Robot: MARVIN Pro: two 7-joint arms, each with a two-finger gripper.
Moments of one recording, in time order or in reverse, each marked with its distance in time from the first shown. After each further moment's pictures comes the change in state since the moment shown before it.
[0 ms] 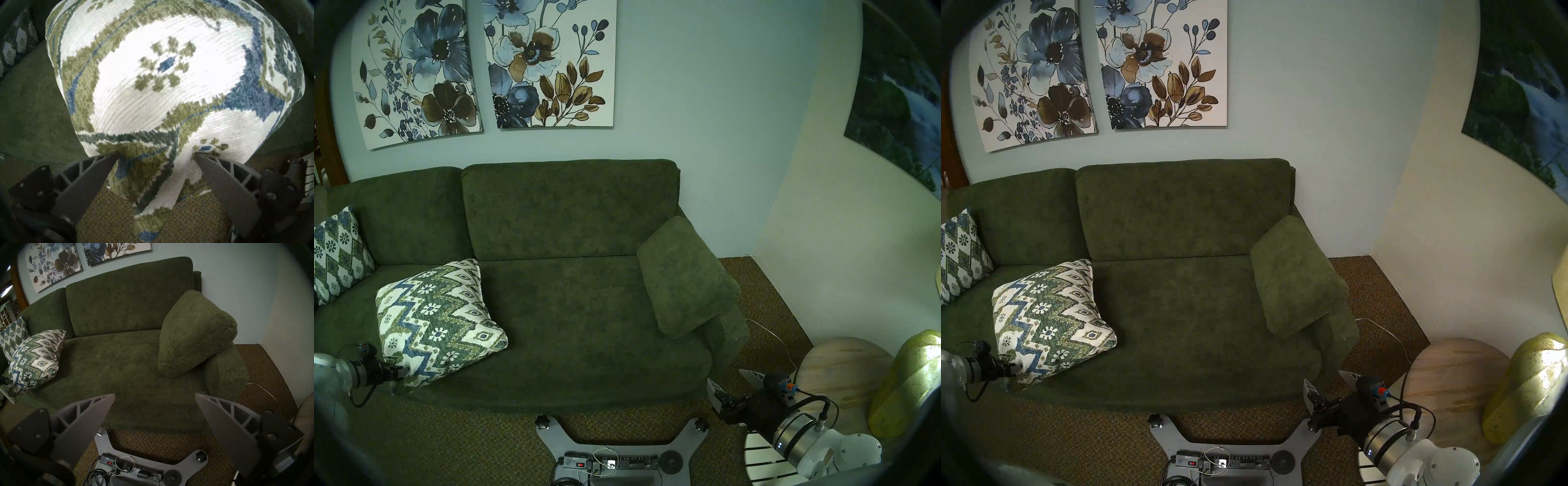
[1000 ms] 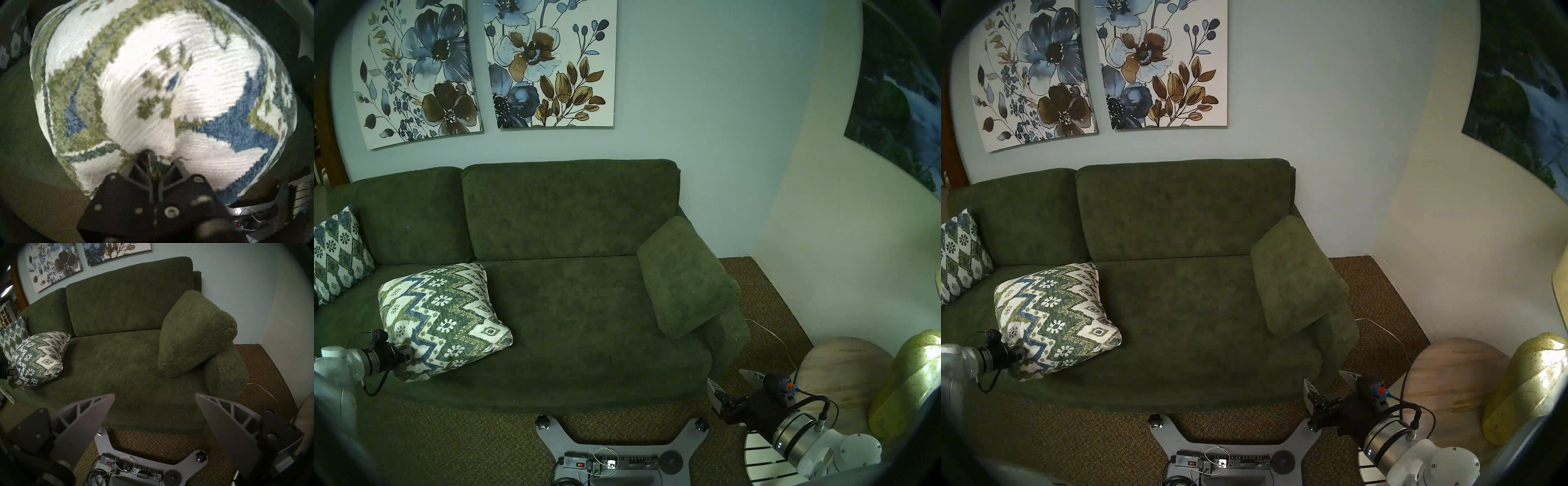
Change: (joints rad) left arm -0.137 -0.044 -0.048 0.030 -0.029 -0.002 -0.054; right arm 0.002 -0.003 0.001 0.001 -0.003 0.000 0.002
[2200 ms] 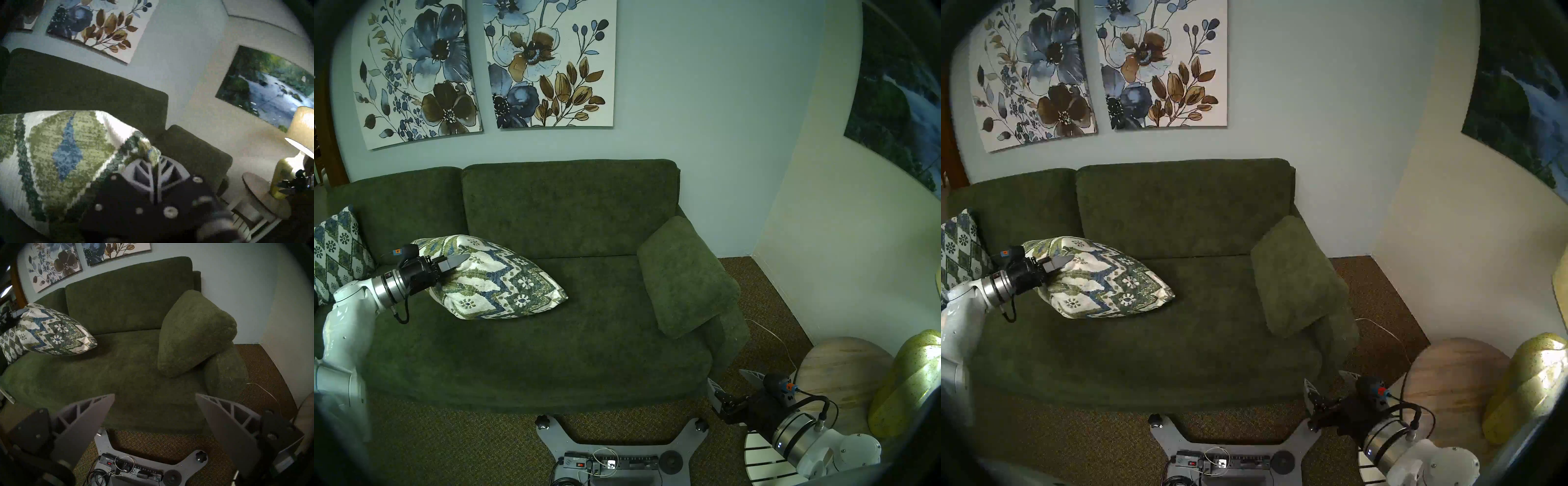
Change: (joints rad) left arm -0.105 -0.118 -0.099 -0.442 -0.190 0.164 -0.497; right arm 0.004 -0.004 0.001 0.002 -0.004 0.000 0.003
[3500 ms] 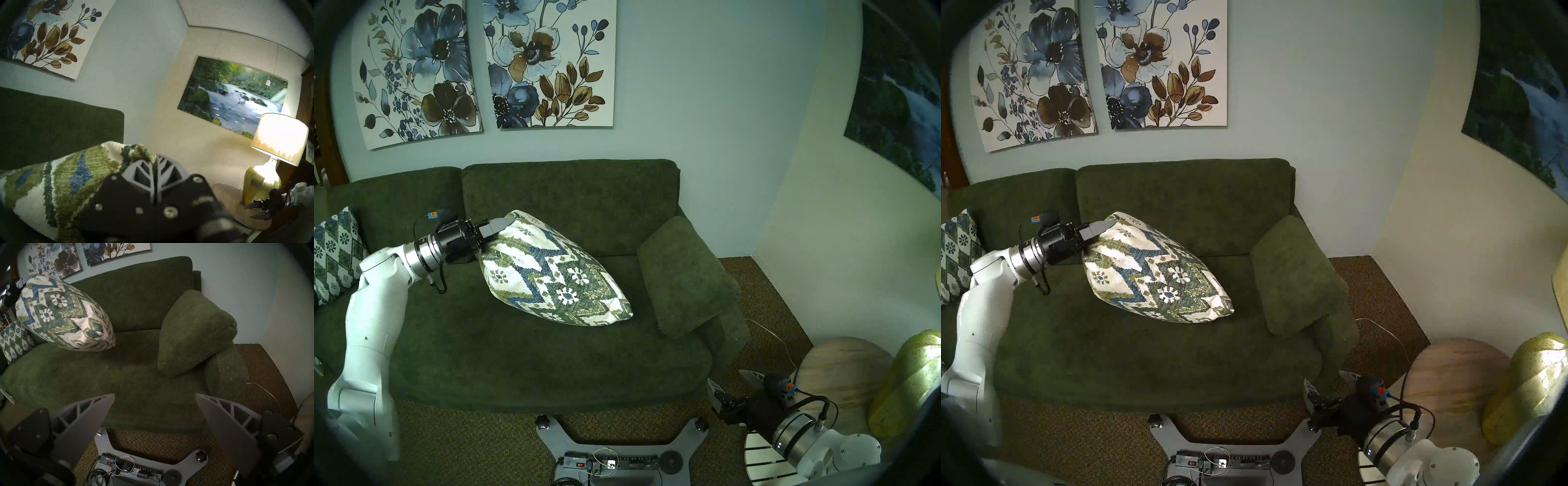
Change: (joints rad) left arm 0.041 -0.156 -0.056 -0.474 -0.031 0.236 0.117; right arm 0.002 -0.004 0.002 0.001 -0.004 0.000 0.005
